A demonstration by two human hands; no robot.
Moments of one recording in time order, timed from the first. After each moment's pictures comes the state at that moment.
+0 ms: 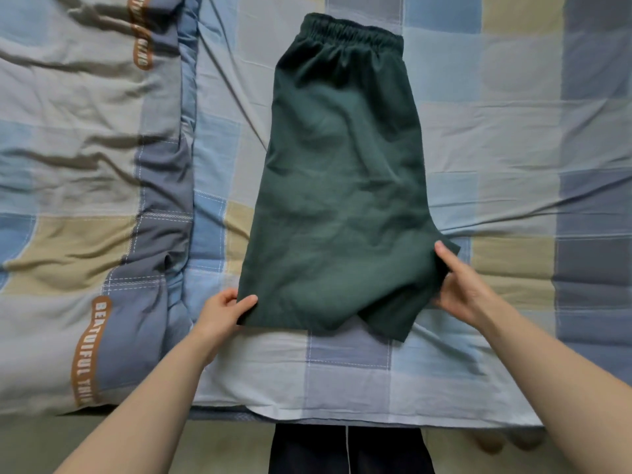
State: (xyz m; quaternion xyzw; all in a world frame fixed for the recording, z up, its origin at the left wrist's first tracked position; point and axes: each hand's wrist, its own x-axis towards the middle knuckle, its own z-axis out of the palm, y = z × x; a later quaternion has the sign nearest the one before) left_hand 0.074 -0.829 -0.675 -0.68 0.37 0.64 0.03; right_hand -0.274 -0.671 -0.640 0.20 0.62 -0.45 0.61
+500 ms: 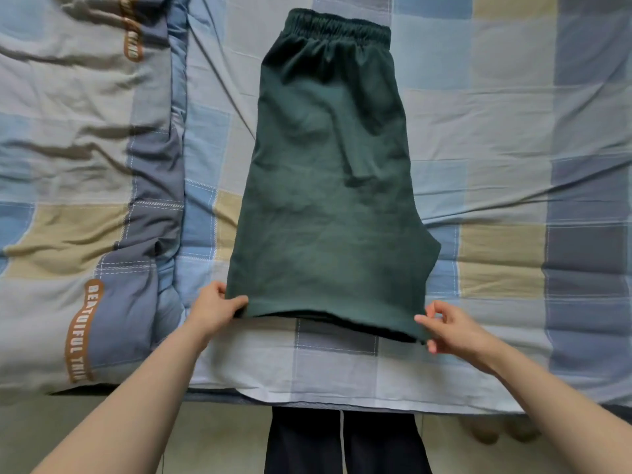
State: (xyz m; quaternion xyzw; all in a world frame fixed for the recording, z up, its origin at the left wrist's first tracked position) left_hand 0.064 -0.819 -0.653 -0.70 0.47 0.50 0.17; right_hand -0.255 -0.577 -0.640 0.02 0.72 -0.21 0.66
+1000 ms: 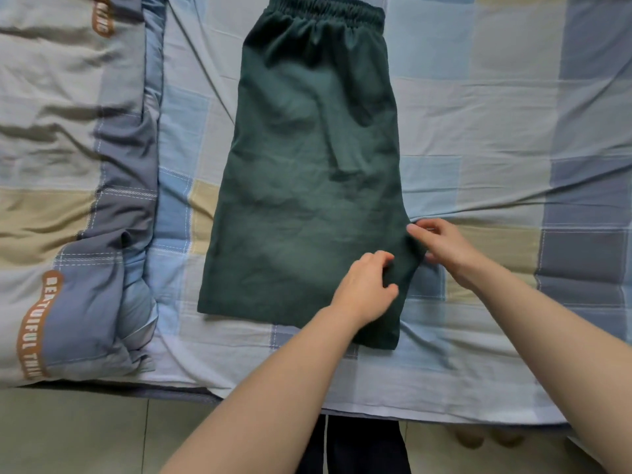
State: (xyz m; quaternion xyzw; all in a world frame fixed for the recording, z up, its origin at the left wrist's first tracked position) left_hand -0.160 -0.716 -0.646 -0.41 0.69 0.57 0.15; right_hand -0.331 -0.677 -0.655 -0.07 0.80 -0.26 0.53
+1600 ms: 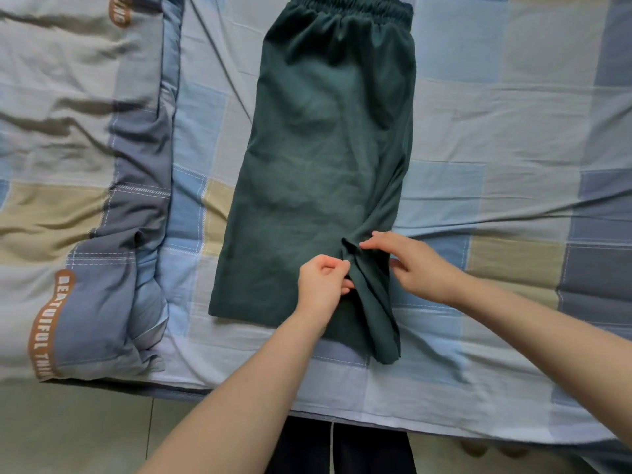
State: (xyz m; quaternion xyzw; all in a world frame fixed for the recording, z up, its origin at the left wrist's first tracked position) left_hand -0.114 -0.750 -0.662 -0.67 0.32 0.67 -0.05; right_hand -0.285 -0.705 -0.642 -0.56 0.67 -0.10 0.49
